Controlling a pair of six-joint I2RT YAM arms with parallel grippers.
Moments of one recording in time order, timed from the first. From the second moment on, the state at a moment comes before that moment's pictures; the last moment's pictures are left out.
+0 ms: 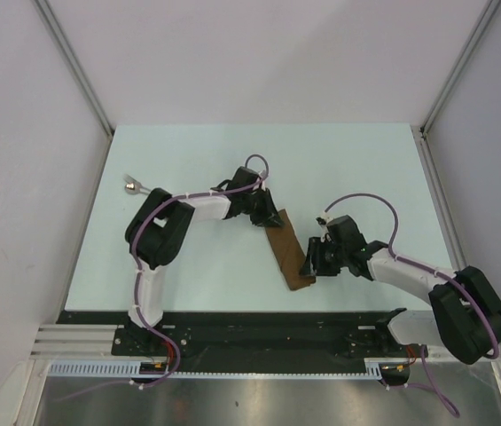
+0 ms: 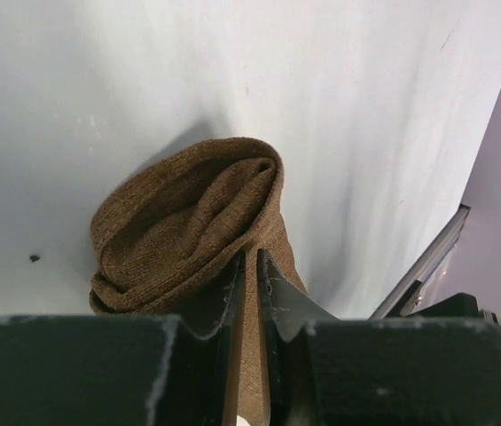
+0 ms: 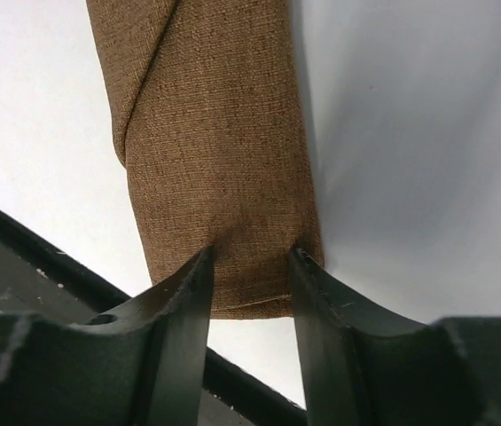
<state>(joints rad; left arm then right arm) -0.58 2.08 1.27 -0.04 0.48 -0.81 0.54 1.26 0.51 -0.19 -0.30 0.55</state>
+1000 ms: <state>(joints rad) -0.37 0.95 0.85 -0.48 0.32 -0.58 1.02 1.70 1.10 -0.48 0.32 0.47</state>
